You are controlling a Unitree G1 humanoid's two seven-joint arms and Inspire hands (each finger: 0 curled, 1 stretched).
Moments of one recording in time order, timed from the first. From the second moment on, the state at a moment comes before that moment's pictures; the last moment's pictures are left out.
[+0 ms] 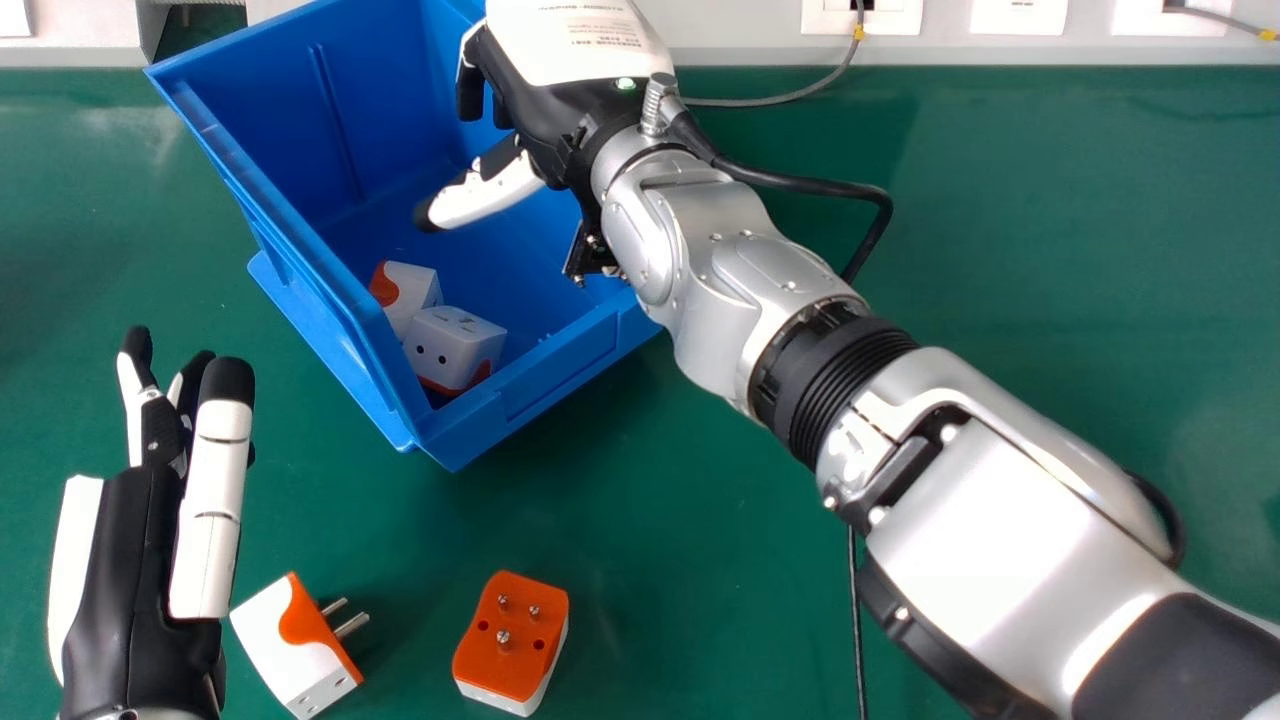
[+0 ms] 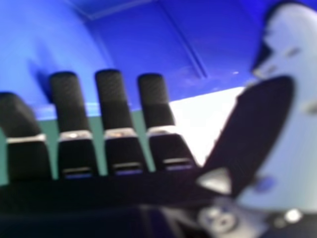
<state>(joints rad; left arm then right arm) 0.53 0.05 0.18 -0.57 0.04 0.12 -0.01 -1.28 0.18 0.58 1.26 -0.66 0.11 -0.17</state>
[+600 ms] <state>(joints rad) 0.47 0.07 0.21 -0.49 0.04 0.12 -0.01 -0.75 -0.07 0.58 0.34 -0.70 0.08 -0.11</state>
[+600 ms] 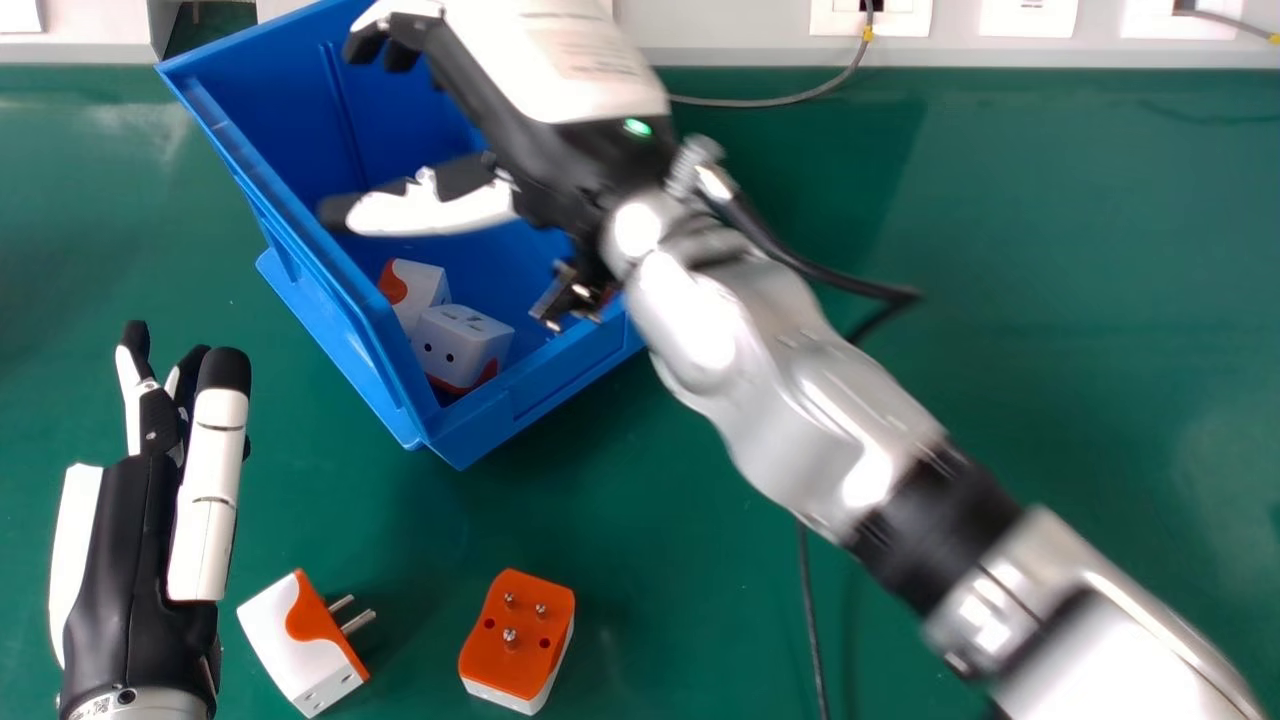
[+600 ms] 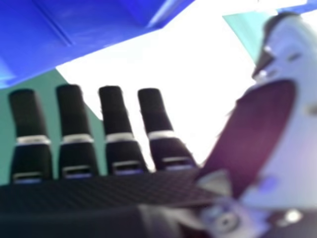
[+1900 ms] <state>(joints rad) 0.55 0.09 0.26 -0.33 0.04 -0.08 -0.03 -0.01 -0.32 0.39 0.10 -0.69 -0.38 -0.05</state>
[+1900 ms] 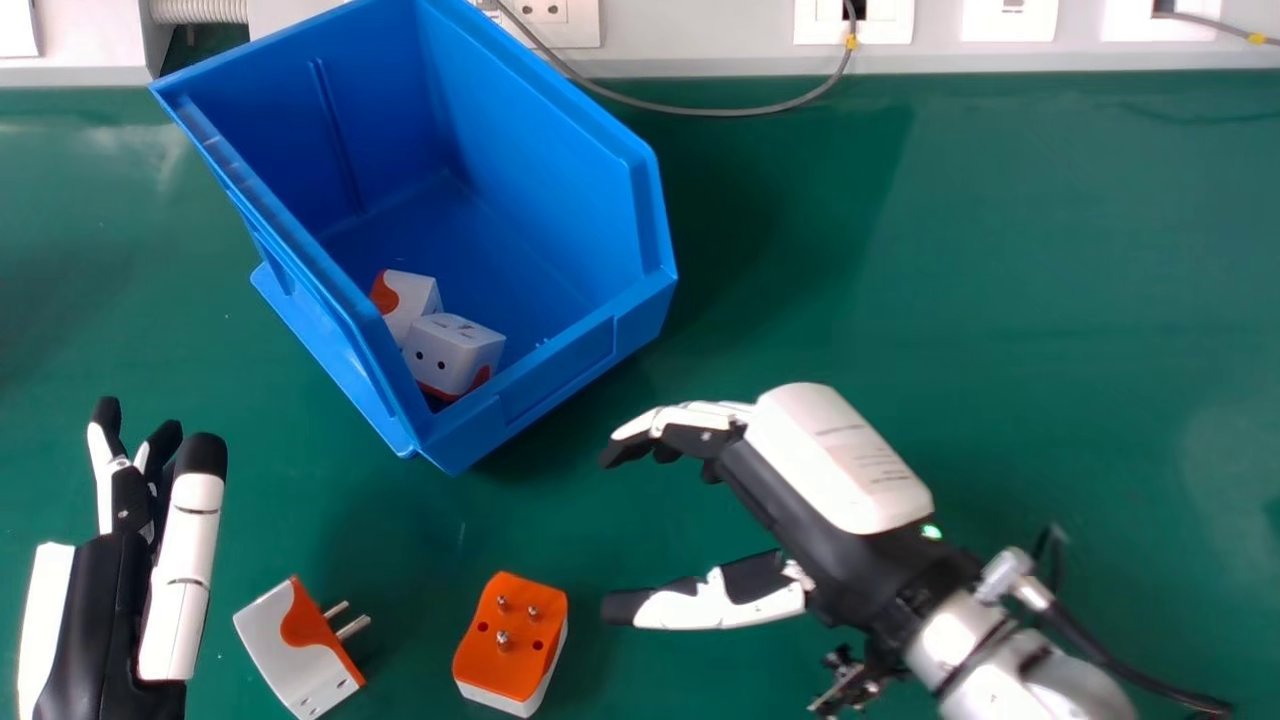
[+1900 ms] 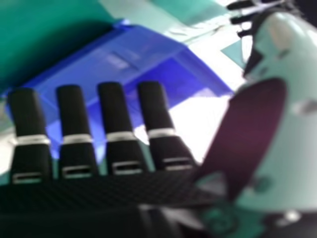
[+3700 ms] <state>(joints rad) 0.55 0.09 0.25 -0.30 0.04 -0.12 -0.02 -0.47 -0.27 0.66 0.44 -0.79 -0.54 0.24</state>
